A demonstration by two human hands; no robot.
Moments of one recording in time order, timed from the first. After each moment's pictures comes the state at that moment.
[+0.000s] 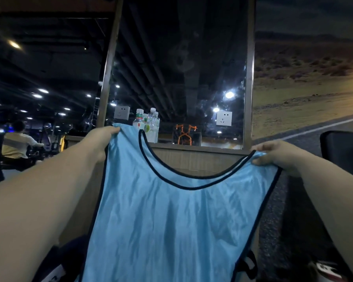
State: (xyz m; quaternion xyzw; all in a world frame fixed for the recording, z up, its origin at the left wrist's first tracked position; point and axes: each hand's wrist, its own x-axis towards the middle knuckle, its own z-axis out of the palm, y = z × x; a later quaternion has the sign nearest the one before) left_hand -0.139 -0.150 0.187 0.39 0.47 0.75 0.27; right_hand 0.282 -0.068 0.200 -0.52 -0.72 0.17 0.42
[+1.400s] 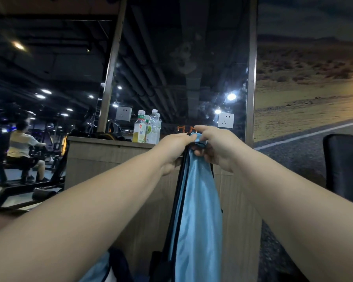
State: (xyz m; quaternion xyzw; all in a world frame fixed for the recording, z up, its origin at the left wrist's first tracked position) left_hand 0.008 -0.138 0.178 0.61 0.34 0.63 0.34; right_hand 0.132 -0.137 0.203 -0.32 -0.69 0.40 0.51
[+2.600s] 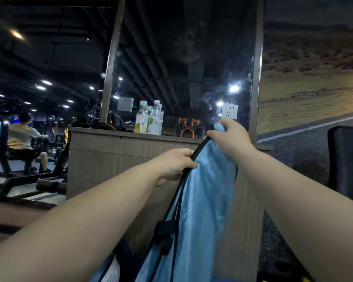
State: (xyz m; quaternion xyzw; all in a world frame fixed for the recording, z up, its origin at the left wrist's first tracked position) left_hand -0.012 -0.123 0.133 0.69 0.43 0.49 0.32; right_hand 0.146 -0.102 0.189 -0.42 -0.72 0.02 0.55
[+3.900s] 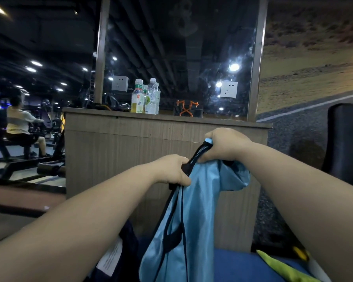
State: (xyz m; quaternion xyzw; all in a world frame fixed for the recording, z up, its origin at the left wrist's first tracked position) left_hand -0.018 -0.109 0.084 0.76 0.57 0.29 0.14; right_hand 0.157 -0.094 0.150 -0.47 -0.85 -0.12 0.22
